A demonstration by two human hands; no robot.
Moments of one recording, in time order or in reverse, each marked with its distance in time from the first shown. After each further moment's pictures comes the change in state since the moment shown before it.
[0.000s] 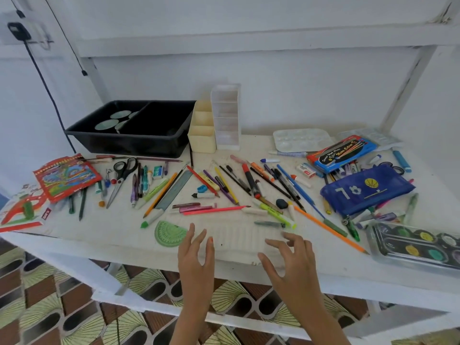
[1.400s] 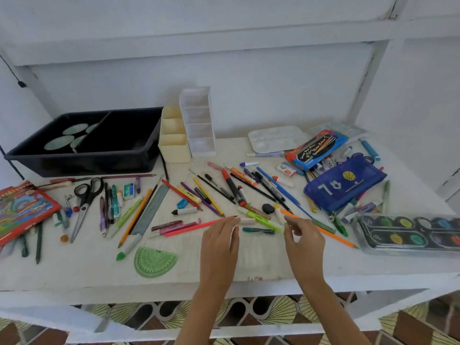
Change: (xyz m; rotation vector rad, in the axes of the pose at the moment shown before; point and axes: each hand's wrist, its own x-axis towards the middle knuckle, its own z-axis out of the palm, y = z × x) left_hand 0.052 0.024 0.057 0.208 -0.280 0.530; right_hand 0.061 0.015 -0.001 0.146 0.323 0.346
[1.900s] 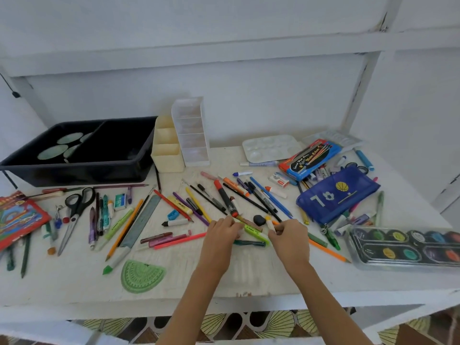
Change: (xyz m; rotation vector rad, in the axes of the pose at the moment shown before) left_hand 0.047 -0.003 0.026 0.293 -0.340 0.160; right_hand 0.047 0.003 0.016 -0.238 -0.278 0.282
